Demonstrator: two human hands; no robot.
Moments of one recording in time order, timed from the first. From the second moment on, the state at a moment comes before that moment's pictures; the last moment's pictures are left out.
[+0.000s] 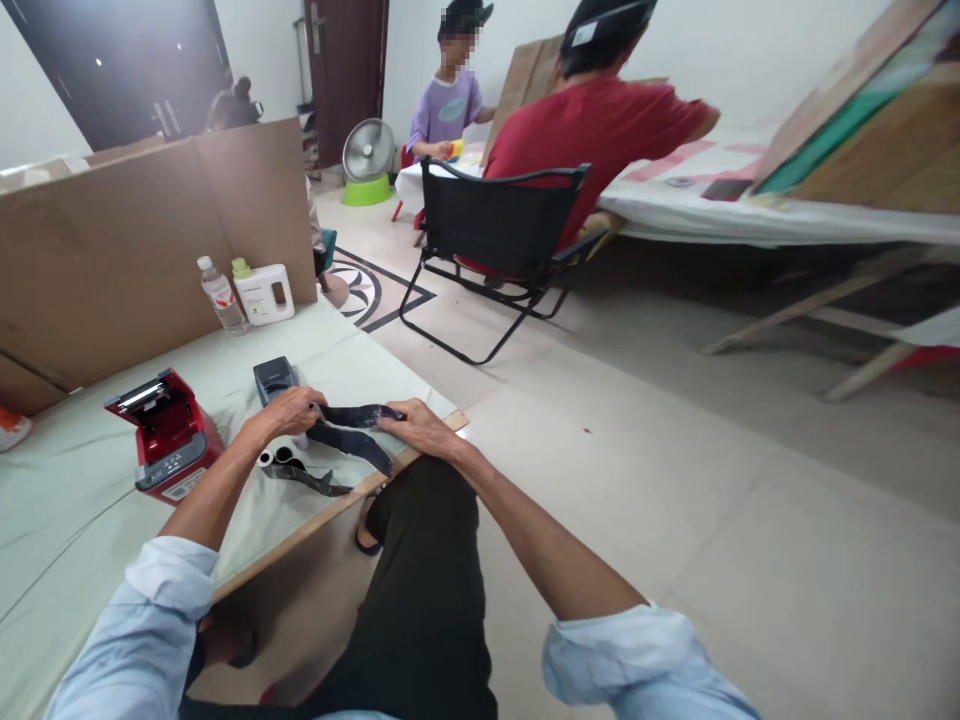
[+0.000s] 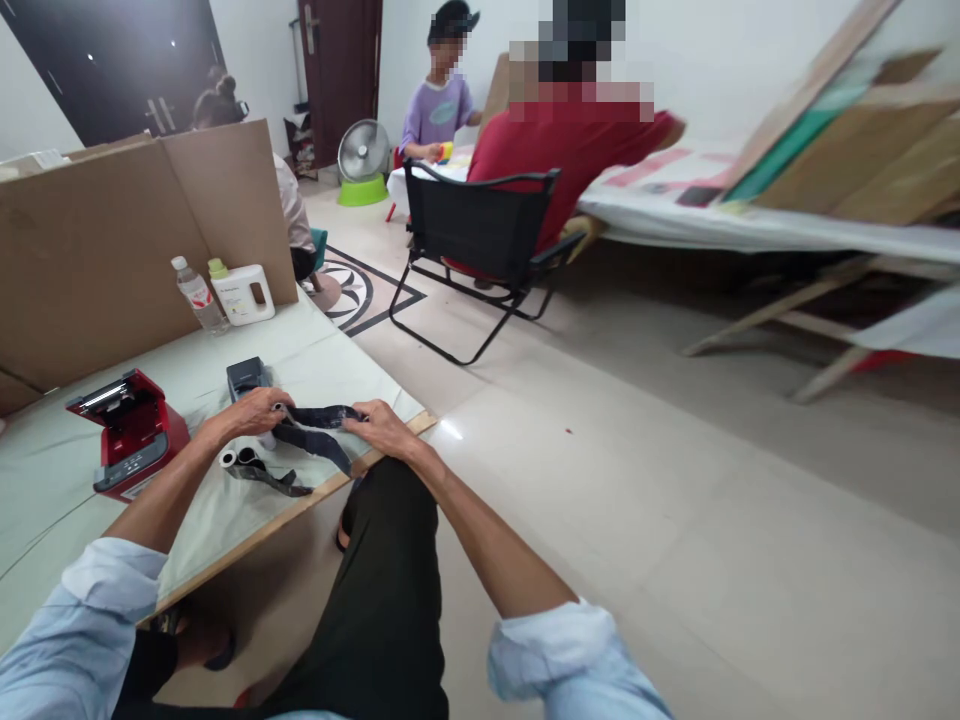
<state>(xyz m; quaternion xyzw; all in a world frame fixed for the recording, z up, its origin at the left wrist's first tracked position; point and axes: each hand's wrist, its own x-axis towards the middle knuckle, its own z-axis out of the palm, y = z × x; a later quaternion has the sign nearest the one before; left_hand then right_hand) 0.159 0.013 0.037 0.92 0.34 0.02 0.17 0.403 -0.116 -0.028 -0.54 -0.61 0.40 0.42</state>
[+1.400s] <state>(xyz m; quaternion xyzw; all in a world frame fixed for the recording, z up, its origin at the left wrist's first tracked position) 0.011 -0.109 0.025 0.86 0.43 0.13 0.22 0.292 -0.193 -0.013 -0.43 -0.78 0.05 0.45</state>
